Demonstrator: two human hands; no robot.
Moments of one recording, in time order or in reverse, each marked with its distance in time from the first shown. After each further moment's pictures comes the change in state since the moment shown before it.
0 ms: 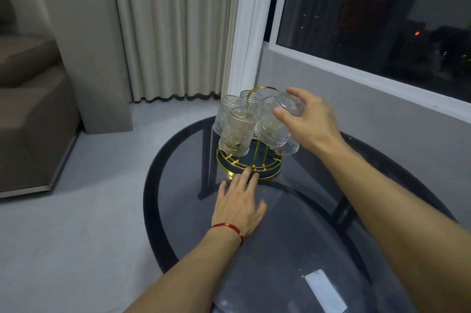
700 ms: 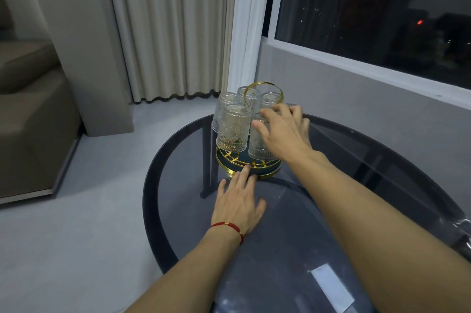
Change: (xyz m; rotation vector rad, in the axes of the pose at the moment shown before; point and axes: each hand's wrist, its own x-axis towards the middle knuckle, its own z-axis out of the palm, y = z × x) left_hand 0.000 0.001 0.001 0.013 0.004 0.001; right_hand 0.008 0.023 0.061 -0.470 -0.119 -0.087
